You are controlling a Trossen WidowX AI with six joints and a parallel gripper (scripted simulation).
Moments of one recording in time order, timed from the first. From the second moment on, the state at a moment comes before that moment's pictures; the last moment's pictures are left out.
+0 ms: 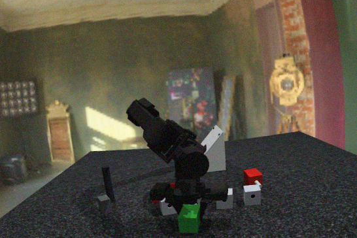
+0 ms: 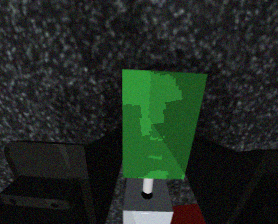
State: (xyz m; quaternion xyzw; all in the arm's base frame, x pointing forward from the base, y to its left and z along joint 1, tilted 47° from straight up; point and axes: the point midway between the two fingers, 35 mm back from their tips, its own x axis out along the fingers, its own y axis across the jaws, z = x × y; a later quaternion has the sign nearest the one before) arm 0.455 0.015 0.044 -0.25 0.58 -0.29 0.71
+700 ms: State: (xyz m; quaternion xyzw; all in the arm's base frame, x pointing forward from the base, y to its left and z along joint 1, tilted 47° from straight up) arm 0.456 0.017 0.046 -0.25 0.58 -0.29 0.71
